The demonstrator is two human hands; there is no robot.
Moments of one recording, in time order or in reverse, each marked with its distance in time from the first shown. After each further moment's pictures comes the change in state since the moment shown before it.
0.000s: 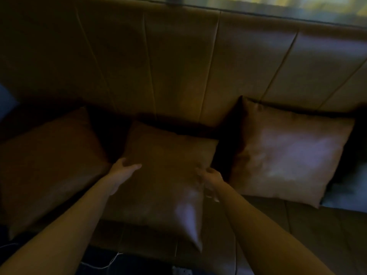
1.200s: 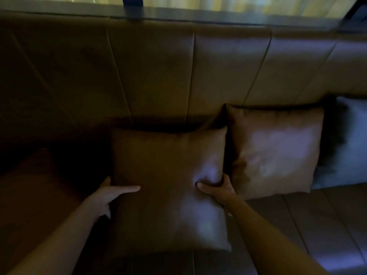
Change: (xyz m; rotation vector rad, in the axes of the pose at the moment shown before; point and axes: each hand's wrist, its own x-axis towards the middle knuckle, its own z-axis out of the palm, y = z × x) left_hand 0.069 0.052 -0.031 0.010 -0.280 -0.002; right_hand 0.016 -0.010 0.002 0.159 0.256 -0.167
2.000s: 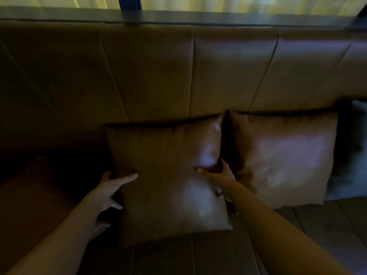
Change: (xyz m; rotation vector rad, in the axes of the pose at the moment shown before) left_hand 0.040 0.027 0.006 -0.168 0.094 0.084; right_hand 0.066 -0.040 0.004 -0.038 0.023 -0.057
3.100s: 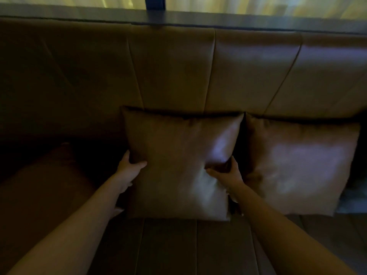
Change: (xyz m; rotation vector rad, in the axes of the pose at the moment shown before) left_hand -0.013 0.016 0.013 0.121 0.136 0.111; right_hand -0.009 -0.007 0.005 -0.073 0.027 -0.028
